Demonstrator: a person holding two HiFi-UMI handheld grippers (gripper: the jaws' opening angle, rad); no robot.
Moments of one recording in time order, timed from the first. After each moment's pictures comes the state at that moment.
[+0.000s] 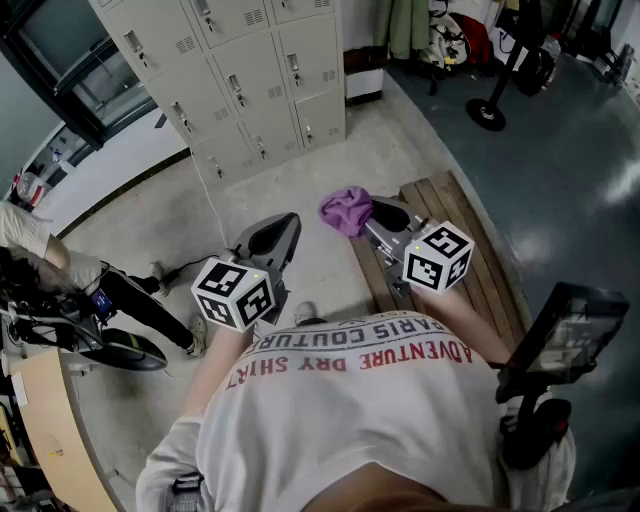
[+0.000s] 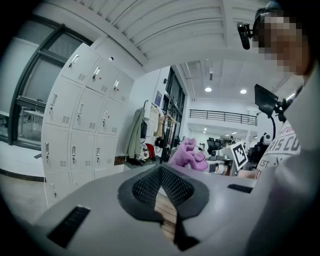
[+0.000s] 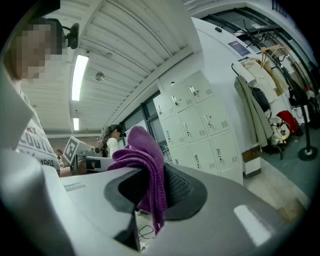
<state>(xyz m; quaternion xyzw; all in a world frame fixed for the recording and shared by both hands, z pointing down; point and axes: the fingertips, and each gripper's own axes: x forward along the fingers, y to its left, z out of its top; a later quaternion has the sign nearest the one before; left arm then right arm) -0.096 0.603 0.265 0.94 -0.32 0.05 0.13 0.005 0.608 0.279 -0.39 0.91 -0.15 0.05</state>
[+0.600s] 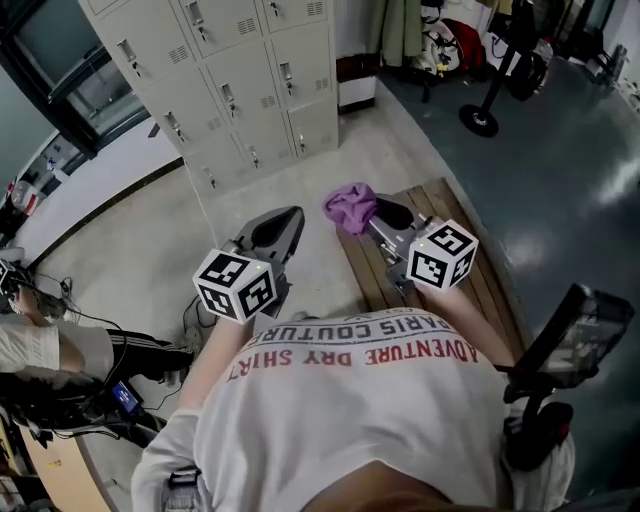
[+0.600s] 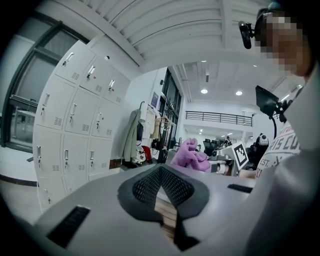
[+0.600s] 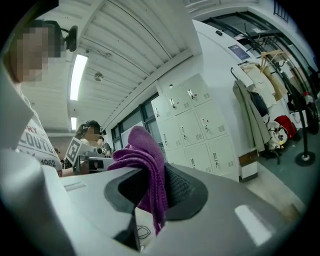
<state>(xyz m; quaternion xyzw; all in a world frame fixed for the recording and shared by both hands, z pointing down) -0.076 0.572 0.257 0.95 -0.30 0.04 0.12 0.022 0.585 0.270 -0.40 0.90 -0.13 0.05</state>
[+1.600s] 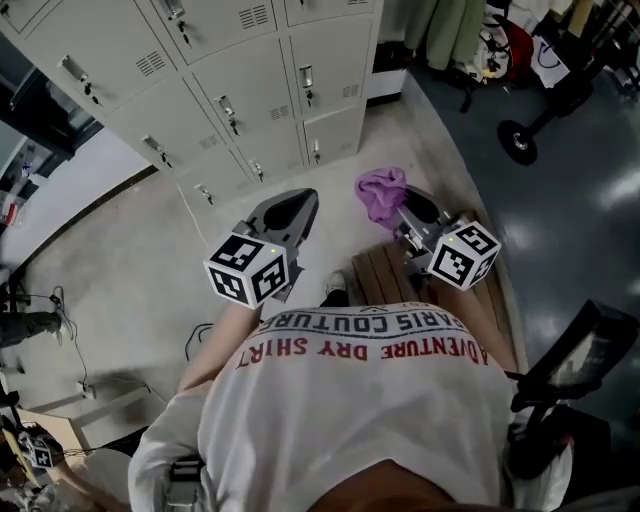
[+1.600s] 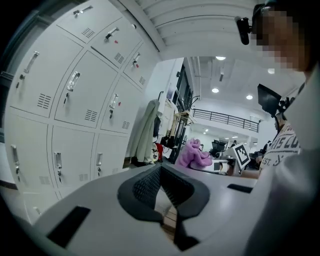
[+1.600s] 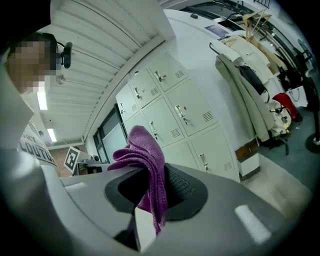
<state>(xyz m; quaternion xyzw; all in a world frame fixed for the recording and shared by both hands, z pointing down) -0.053 0.169 0.308 0.94 -0.30 0.06 0.17 0.067 0.190 0.317 -0.44 0.87 -0.22 0.07</state>
